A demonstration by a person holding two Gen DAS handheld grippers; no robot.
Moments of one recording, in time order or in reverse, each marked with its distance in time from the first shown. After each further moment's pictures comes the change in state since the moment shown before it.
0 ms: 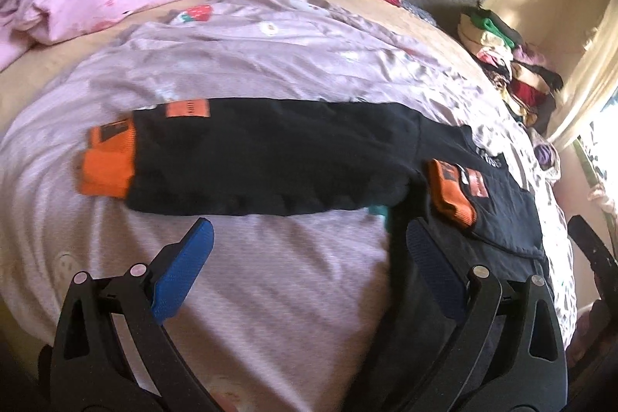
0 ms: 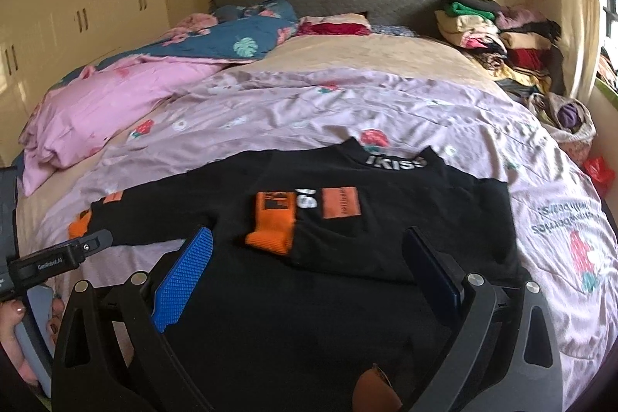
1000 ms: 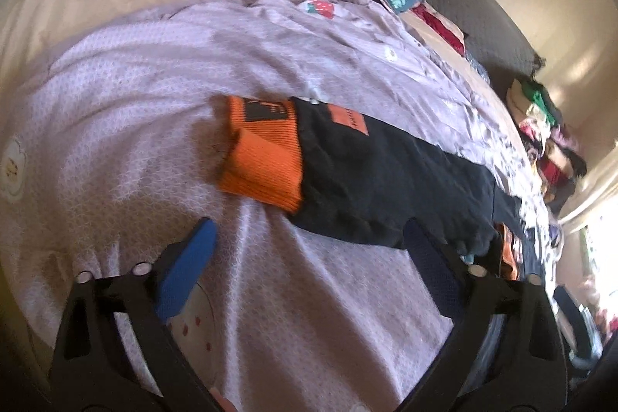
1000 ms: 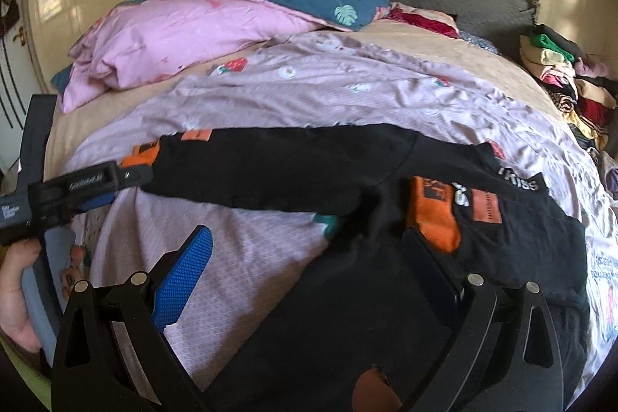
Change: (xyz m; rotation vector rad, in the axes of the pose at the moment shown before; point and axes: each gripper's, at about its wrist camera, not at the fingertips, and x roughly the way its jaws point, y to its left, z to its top) left arm 0.000 0.127 -0.002 -0.305 -0.038 0.039; right arm 0.043 0.145 -0.025 -0.255 0.100 0.151
